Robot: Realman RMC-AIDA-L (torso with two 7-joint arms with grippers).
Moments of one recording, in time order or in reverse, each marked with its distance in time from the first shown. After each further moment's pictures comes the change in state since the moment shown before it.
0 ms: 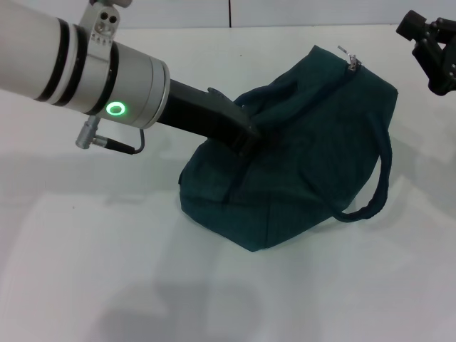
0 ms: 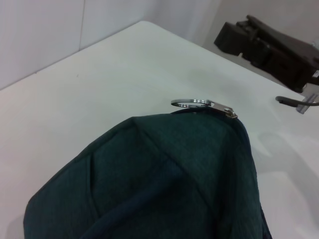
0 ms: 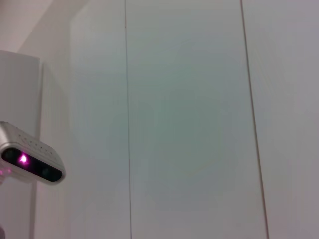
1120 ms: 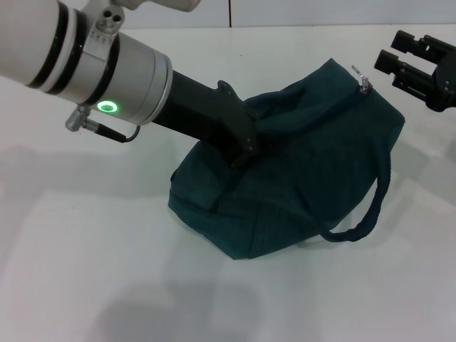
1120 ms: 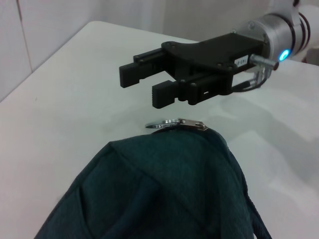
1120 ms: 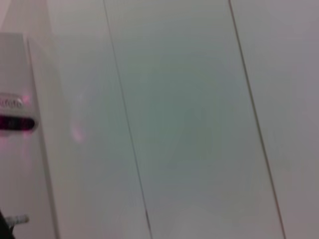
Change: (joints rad) left arm -0.035 0.007 -0.004 0.076 0.024 0.101 0.174; right arm -0.002 -0.036 -0.041 -0.039 -0.100 0.058 0.220
